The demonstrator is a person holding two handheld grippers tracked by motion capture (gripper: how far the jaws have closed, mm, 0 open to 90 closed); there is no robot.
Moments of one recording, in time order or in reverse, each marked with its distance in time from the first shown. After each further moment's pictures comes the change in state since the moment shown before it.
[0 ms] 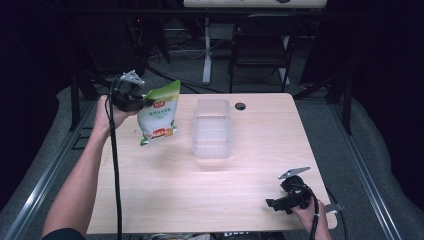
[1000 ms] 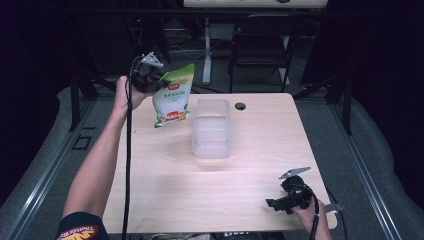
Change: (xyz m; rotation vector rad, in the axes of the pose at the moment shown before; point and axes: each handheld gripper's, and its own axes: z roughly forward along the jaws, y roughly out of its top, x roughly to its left) left arm 0.009 0.055 0.035 -0.056 0.051 0.102; right arm -0.001 0.000 -0.001 -0.001 0.001 0.001
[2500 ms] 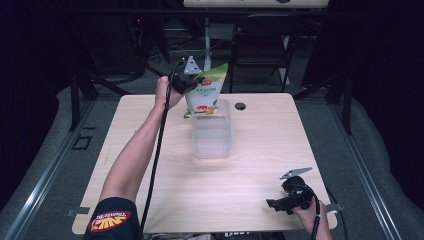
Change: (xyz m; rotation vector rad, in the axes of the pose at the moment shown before) left arm -0.037 0.037 0.095 -0.169 0.052 0.182; right arm -0.001 -0.002 -0.001 -0.009 0.010 0.000
